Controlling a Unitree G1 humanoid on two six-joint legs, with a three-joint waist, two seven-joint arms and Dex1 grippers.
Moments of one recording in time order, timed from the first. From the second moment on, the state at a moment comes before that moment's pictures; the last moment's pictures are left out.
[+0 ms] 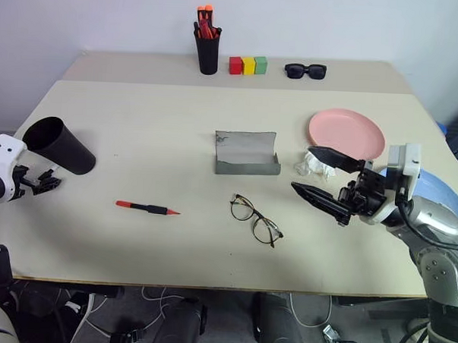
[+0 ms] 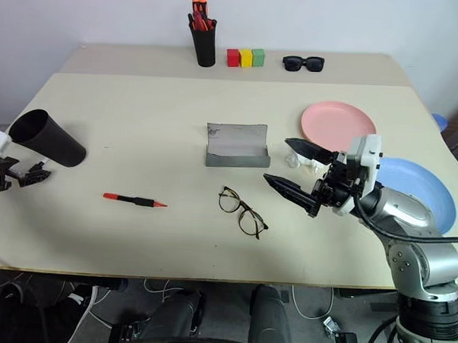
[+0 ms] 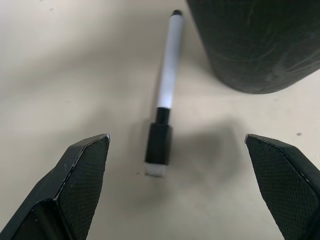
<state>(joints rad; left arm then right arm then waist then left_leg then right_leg) -0.77 1.03 0.09 1.27 0.03 0.06 -0.88 -0.17 -0.66 -0.26 -0.41 0.79 0.44 0.92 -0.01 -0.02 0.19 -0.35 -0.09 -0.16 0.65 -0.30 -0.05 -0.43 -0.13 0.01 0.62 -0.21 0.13</state>
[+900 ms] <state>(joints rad) -0.75 0.97 0.14 1.27 0.00 0.04 -0.82 -0.21 -0.65 -0.24 -0.37 0.77 0.44 0.92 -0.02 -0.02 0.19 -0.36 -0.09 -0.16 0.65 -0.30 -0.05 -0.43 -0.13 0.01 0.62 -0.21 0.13</state>
